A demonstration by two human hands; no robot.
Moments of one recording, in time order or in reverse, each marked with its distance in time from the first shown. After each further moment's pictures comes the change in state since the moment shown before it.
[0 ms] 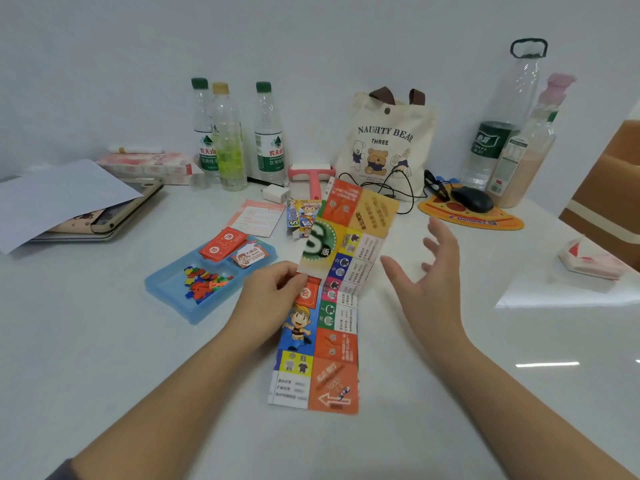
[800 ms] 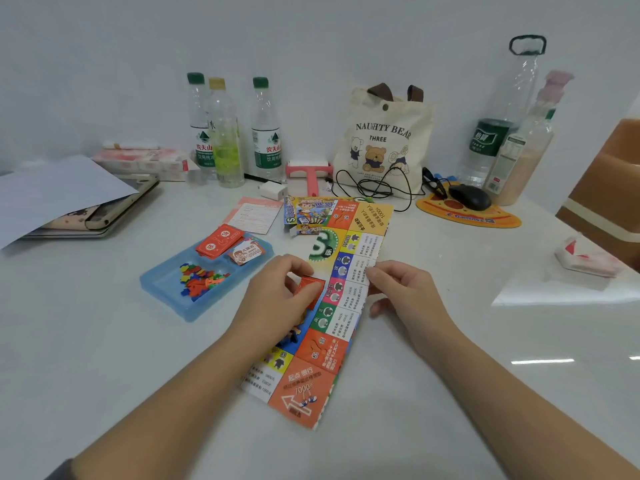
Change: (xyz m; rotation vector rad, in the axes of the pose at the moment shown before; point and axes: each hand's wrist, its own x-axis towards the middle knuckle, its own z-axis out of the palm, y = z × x) left_hand -0.006 0.009 0.009 0.293 0.046 0.112; right_hand -0.006 -0.004 0.001 0.399 -0.463 0.362
